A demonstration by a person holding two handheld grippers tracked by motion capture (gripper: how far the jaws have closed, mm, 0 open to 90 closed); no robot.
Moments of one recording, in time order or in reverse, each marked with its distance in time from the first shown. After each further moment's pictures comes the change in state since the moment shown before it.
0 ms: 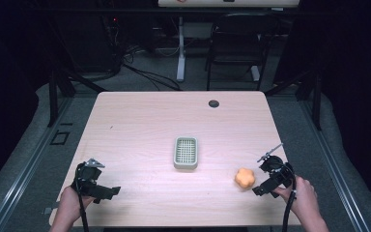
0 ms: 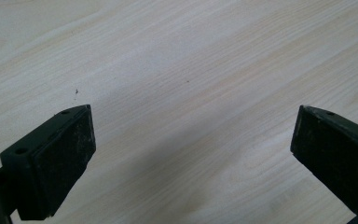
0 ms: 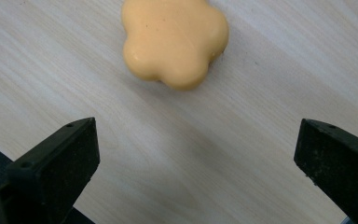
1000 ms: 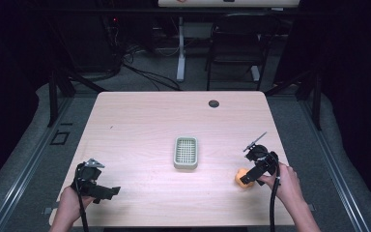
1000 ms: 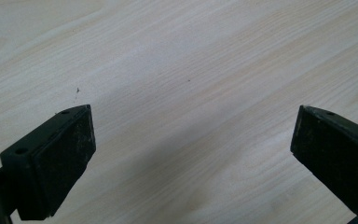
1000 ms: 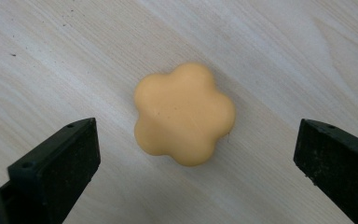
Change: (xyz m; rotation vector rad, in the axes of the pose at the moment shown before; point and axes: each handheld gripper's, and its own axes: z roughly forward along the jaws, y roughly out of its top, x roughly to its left) left arm 0.000 0.000 0.000 0.003 0.001 -0.002; right arm 0.008 0.047 0.009 -0.010 -0.010 -0.020
